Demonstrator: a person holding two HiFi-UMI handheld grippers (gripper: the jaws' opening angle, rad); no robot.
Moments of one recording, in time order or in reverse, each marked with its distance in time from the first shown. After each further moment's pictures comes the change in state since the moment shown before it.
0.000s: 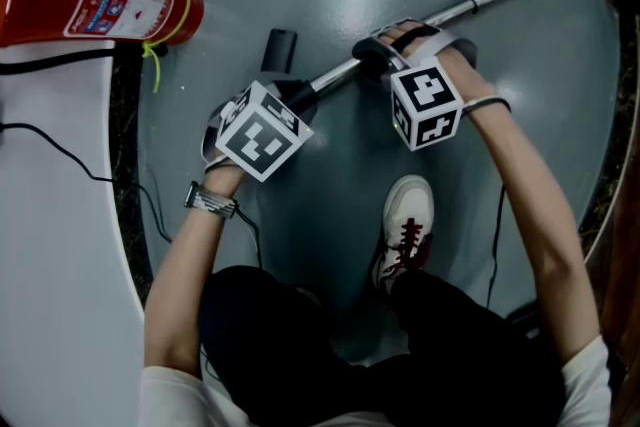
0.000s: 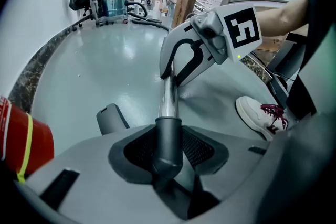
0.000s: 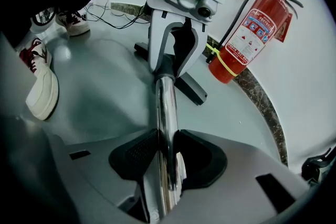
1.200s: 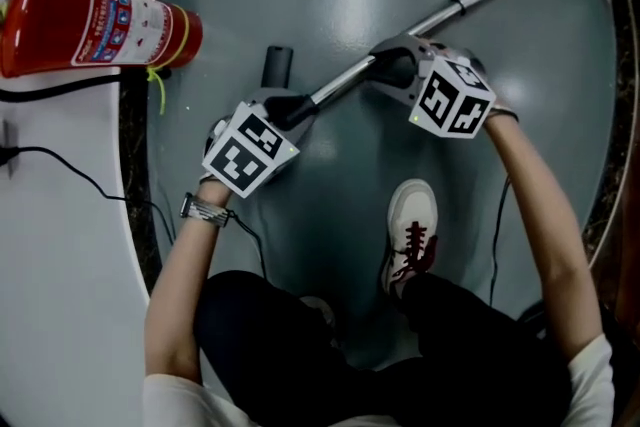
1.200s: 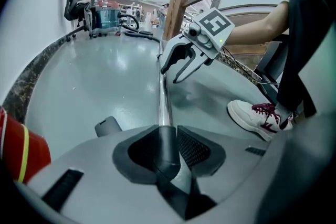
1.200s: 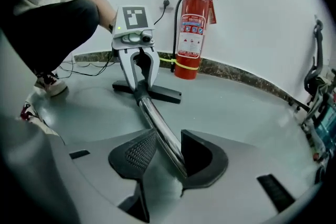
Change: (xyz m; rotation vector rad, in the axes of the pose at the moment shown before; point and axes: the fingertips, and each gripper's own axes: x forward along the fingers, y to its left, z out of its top) left arm -0.009 -0.006 0.011 0.073 -0.124 -0.071; right arm -0.037 -0.009 -0.024 0.563 -0.255 -0.079
